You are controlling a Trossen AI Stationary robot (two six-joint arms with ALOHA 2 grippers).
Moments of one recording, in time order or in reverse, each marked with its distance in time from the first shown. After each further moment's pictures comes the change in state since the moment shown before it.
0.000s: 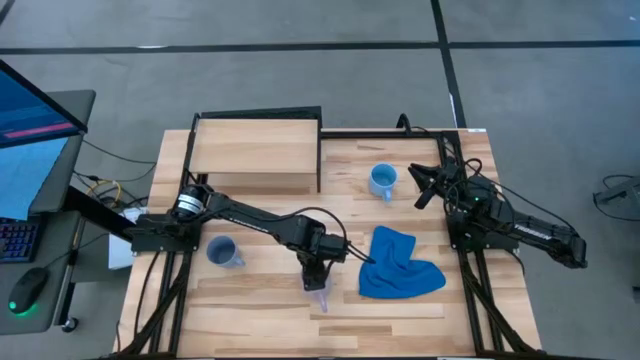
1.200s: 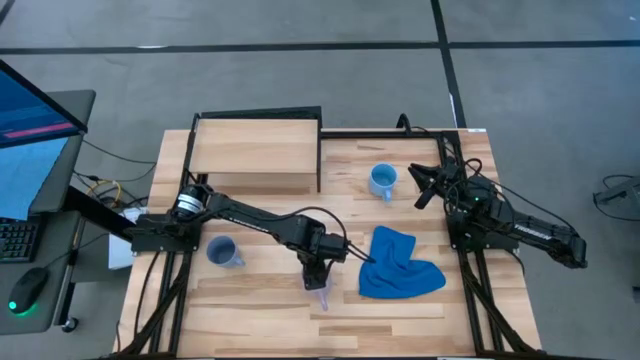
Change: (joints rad) left arm 0.000 -0.002 0.001 0.001 -0.029 -0.006; right arm 0.000 0.000 0.000 0.000 0.000 0.000
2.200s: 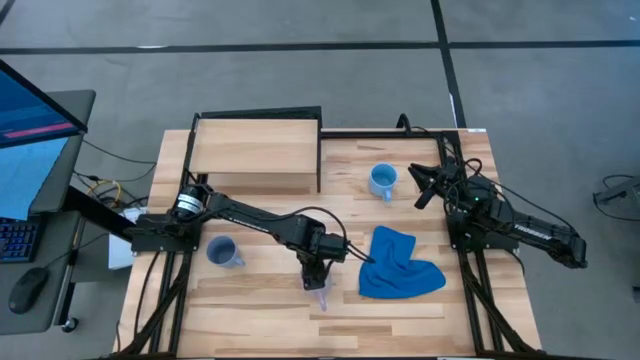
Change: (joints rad) left arm 0.000 0.000 0.000 -0.012 0.009 0.015; right arm 0.000 0.000 0.000 0.000 0.000 0.000
